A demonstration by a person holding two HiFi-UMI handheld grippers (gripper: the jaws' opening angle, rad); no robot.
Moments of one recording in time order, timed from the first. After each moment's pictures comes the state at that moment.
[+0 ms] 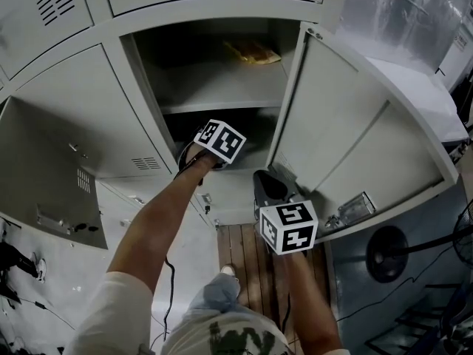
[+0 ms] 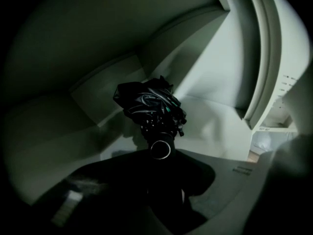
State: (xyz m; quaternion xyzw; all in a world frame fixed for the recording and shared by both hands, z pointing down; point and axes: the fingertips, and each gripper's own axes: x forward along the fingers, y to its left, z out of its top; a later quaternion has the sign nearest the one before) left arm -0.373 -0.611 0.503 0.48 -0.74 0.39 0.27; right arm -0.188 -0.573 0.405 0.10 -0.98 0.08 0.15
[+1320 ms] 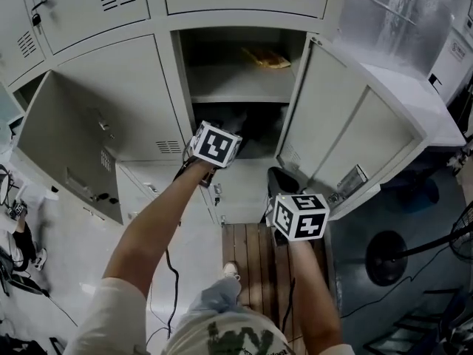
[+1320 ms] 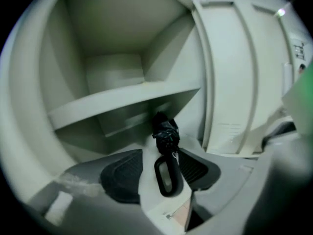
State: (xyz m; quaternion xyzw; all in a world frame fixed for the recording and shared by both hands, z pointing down) left arm -0.325 -0.550 0.390 0.53 -0.79 0.25 0.18; right arm -0.150 -0.549 0.385 0.11 -0.98 0.11 0.14
